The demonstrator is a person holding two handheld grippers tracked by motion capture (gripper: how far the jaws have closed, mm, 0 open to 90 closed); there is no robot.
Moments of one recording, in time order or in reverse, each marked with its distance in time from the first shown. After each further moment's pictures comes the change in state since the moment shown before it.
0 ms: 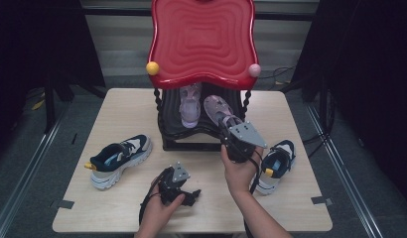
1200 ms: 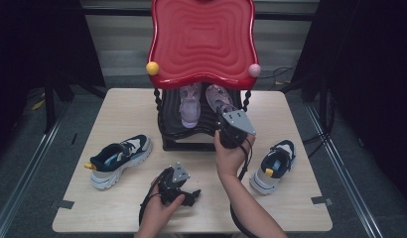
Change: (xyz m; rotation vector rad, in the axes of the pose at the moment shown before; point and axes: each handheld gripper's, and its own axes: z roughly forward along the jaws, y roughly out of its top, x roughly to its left) left arm -0.001 -0.001 -0.001 0.005 -0.002 -0.013; right arm 0.002 0.003 0.042 -0.018 -0.107 0.036
